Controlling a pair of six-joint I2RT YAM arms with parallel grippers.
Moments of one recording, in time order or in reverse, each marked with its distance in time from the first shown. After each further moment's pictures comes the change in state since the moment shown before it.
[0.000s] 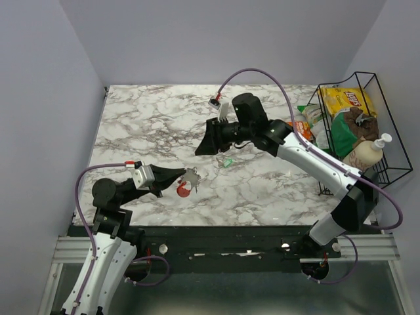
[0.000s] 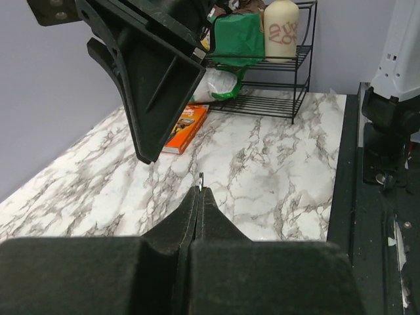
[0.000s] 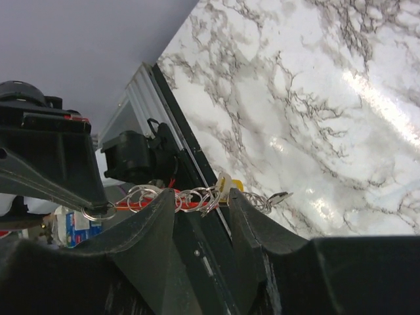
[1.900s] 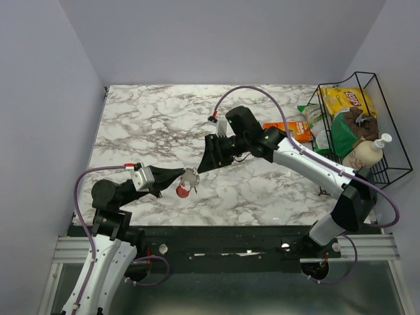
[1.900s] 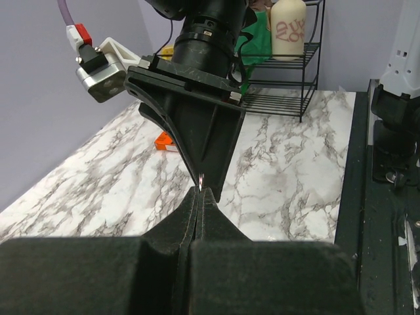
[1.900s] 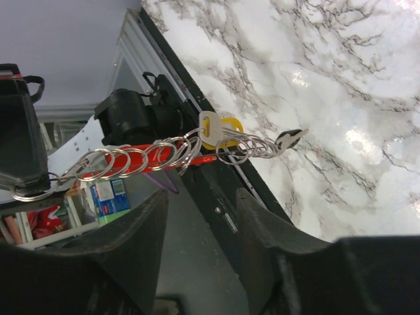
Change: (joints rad) left arm 0.000 -0.022 0.000 -0.029 -0.019 0.035; right arm 0.037 0.014 -0.077 -0.129 -0.014 0.092
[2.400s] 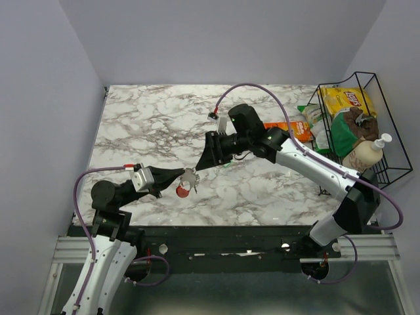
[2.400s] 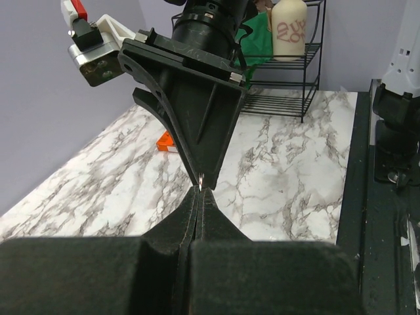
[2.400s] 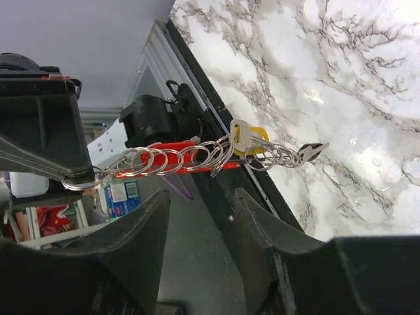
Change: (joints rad) left arm 0.000 -0.006 0.000 -0.001 -0.002 0.005; right arm 0.000 -0.029 -0.006 0.072 -0.043 0.035
